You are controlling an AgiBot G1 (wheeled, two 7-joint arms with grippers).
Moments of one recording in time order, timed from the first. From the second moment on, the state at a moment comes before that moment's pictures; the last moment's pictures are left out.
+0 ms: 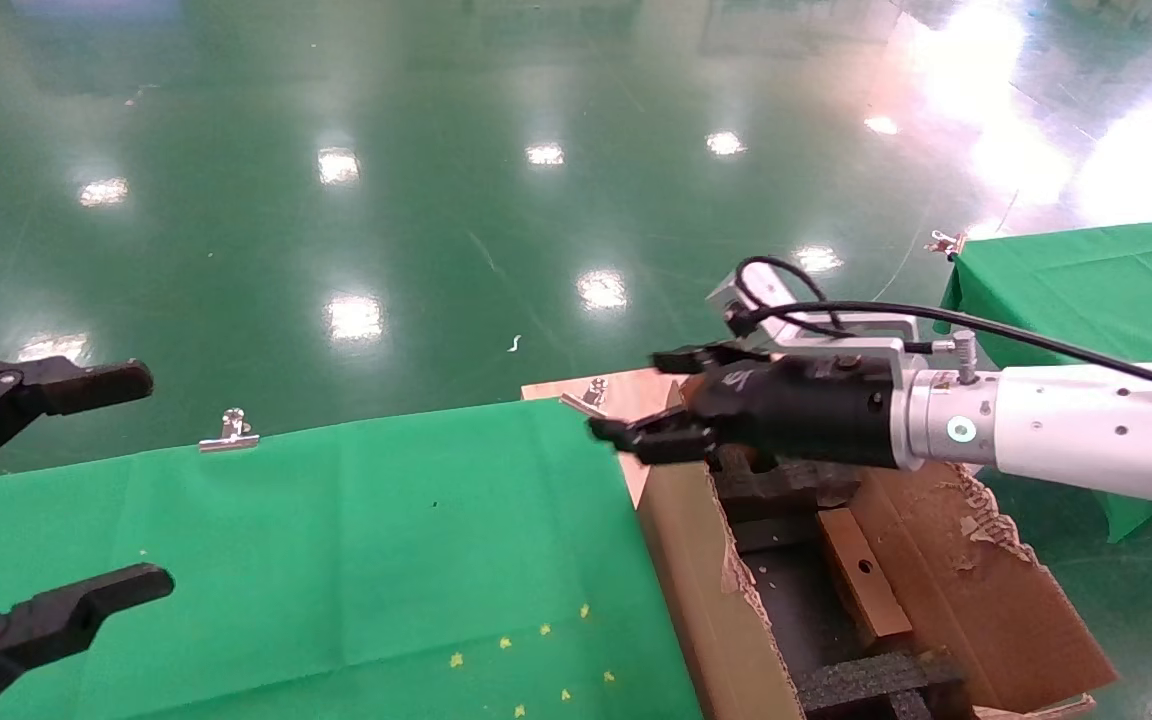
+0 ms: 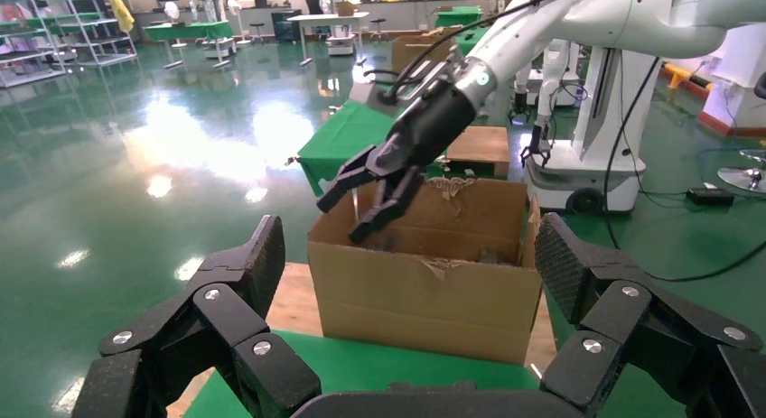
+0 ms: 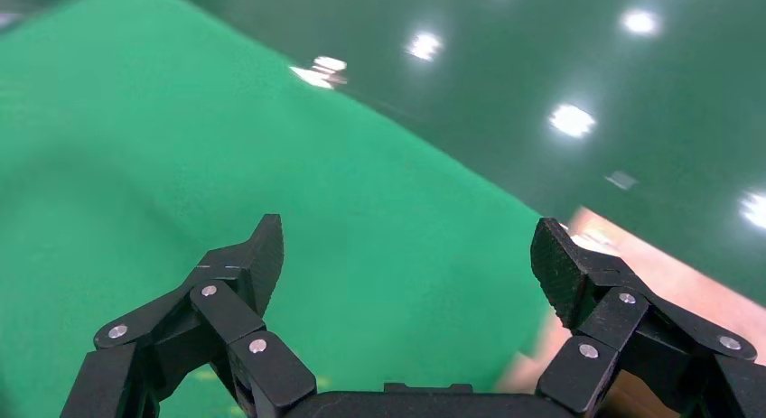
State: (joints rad) left arm -1.08 0.57 0.36 -1.23 0.65 1.44 -0.13; right arm 1.20 -0.53 -0.66 1.31 -1.19 -0.96 0.69
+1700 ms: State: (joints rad) left arm -1.08 0.57 0.36 -1.23 0.65 1.44 -0.13; right arm 1.07 -0.61 -0.28 1.28 -0.73 -1.49 0.19
